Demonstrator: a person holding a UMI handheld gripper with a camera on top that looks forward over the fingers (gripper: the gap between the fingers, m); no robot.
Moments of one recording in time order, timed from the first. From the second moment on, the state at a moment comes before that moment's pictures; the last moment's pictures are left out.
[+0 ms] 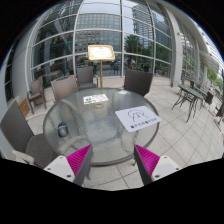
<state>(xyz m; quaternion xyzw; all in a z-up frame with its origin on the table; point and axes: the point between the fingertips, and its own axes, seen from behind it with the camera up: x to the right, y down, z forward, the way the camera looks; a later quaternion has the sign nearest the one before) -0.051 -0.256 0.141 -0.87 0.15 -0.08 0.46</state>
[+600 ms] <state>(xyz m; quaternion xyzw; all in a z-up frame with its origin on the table) -0.255 -0.075 -0.002 -0.93 -0.02 0.04 0.37</state>
